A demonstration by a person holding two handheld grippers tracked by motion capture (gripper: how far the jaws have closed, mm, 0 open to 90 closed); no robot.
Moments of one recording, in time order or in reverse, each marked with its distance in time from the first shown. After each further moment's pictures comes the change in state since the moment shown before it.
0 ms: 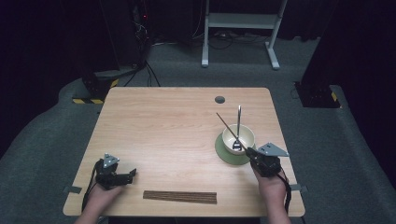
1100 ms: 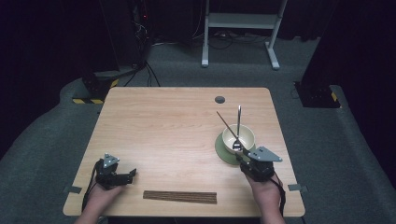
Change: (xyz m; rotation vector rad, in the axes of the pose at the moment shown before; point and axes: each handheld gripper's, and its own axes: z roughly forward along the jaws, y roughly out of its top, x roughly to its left) left arm 0.000 0.000 0.000 -0.001 0.000 0.002; right arm 0.032 0.007 -0.008 -0.033 0.036 -0.052
